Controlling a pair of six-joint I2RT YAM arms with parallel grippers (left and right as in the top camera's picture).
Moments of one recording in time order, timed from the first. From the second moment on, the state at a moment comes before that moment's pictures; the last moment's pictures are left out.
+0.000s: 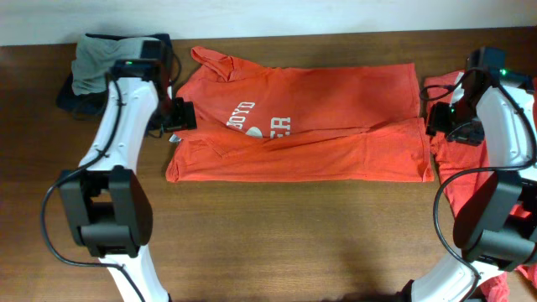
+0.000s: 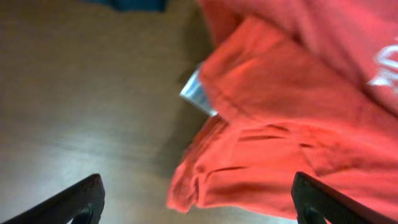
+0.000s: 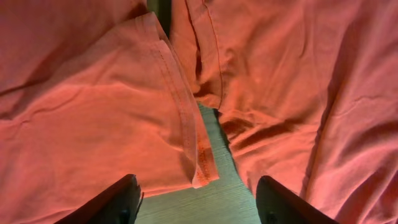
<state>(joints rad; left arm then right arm) -0.04 2.07 1.83 -1.20 -0.07 -0.19 -0.31 1.92 1.65 -1.14 0.06 0.04</state>
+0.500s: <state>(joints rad) -0.08 2.07 1.83 -0.65 0.19 -0.13 -0.31 1.92 1.65 -1.11 -0.10 0.04</state>
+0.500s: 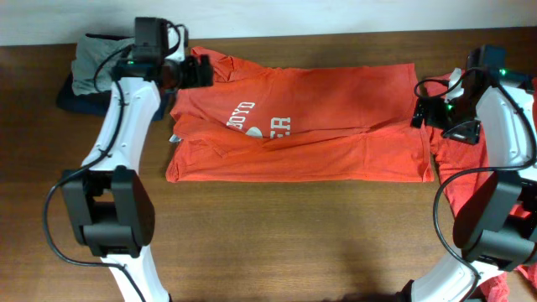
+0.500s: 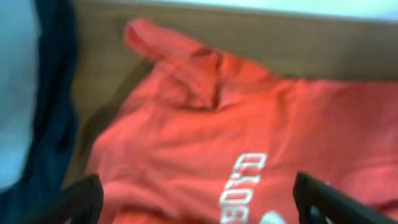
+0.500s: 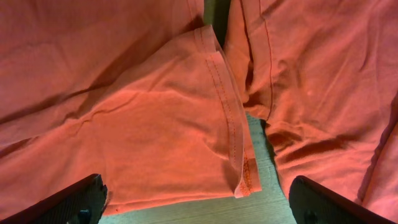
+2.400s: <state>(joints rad) -0.11 2.55 2.27 -0.36 -0.01 -0.07 -0.31 1.92 1.65 -1.11 -0.10 0.04</state>
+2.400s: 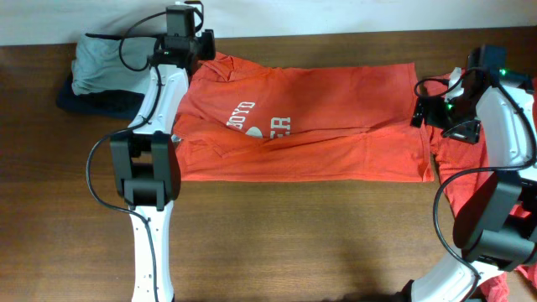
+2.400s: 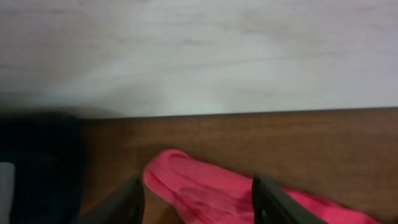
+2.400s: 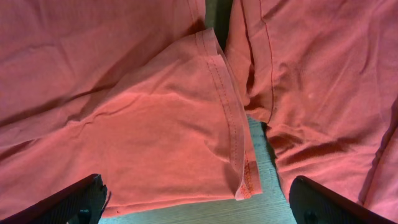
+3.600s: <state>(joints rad) -0.11 2.73 2.27 -0.19 -0.02 -0.07 -0.31 1.92 1.65 -1.11 -0.10 0.04</state>
